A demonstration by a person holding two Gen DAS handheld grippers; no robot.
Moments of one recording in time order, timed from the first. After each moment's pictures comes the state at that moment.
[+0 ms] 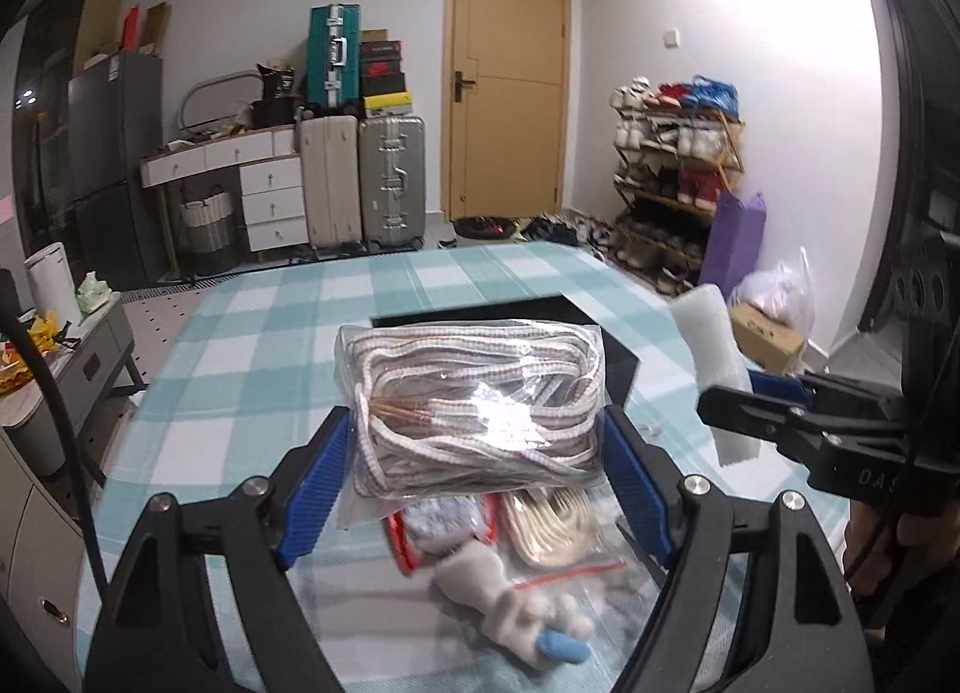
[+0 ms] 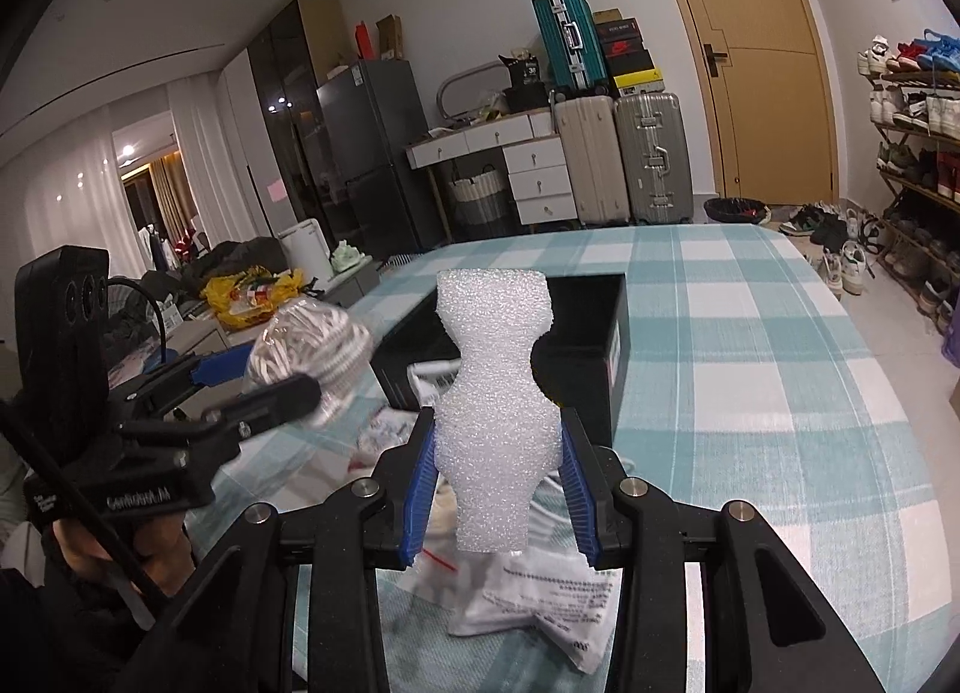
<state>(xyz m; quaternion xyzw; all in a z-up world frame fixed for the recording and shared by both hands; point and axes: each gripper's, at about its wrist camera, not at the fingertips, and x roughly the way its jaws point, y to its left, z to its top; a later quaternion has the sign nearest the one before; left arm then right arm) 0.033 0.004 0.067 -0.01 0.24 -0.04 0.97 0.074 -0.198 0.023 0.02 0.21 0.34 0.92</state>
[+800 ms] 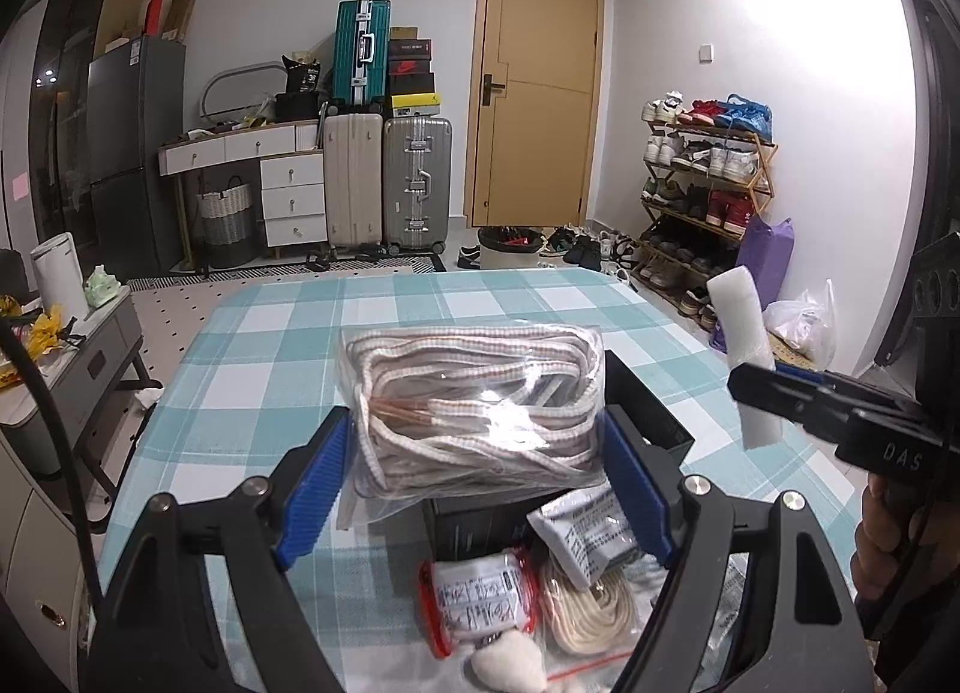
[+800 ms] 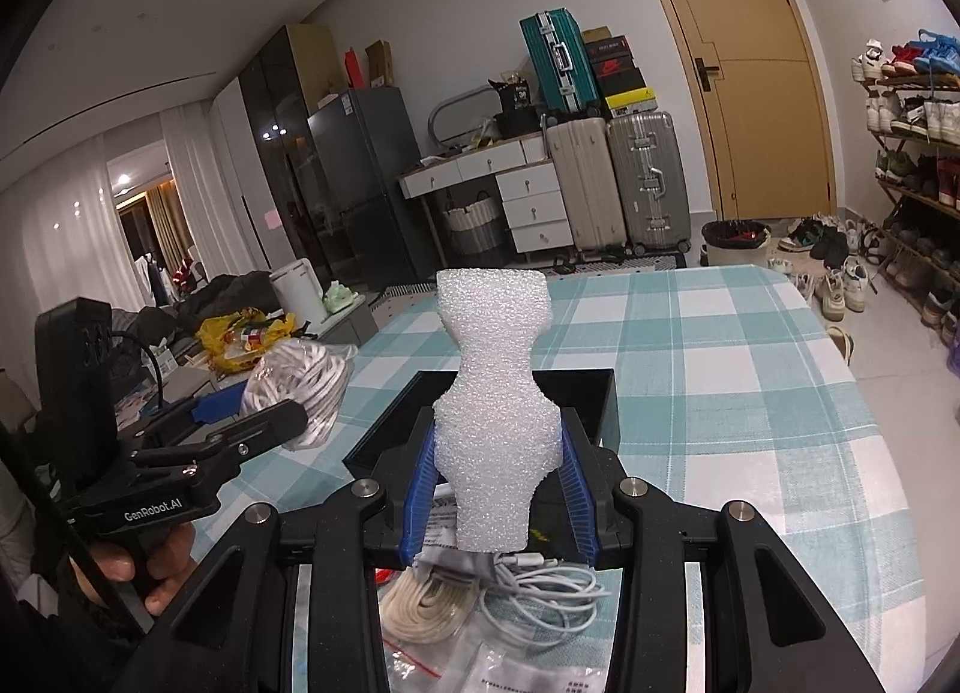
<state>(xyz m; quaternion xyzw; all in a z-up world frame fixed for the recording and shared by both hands) 0.087 0.016 0.077 -0.03 0.25 -0.02 0.97 0.130 -0.190 0.070 0.04 0.20 0.34 0.92</state>
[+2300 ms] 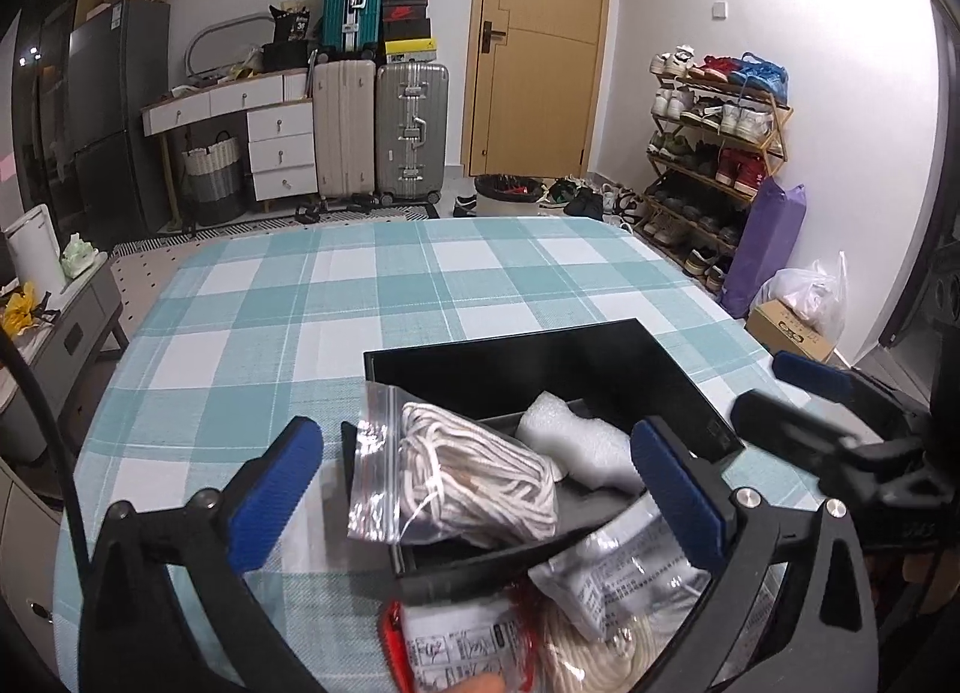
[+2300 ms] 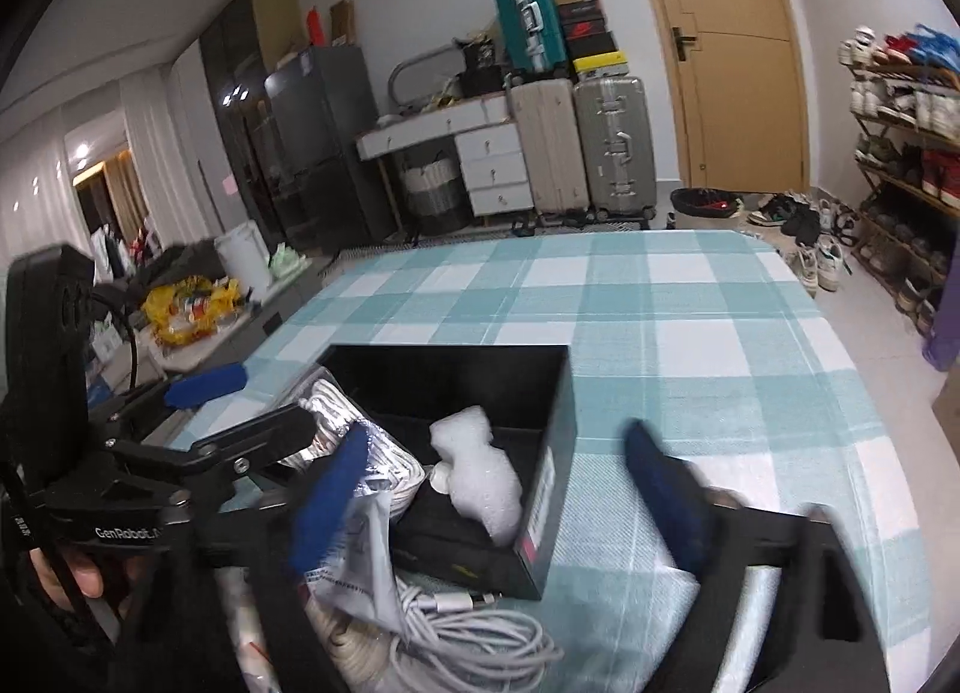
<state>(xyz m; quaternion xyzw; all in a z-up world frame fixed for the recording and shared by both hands) 0.142 0.007 0.050 -0.04 0.31 -0.02 0.95 0.188 -0.178 0.038 0.03 0.23 0.28 0.93</state>
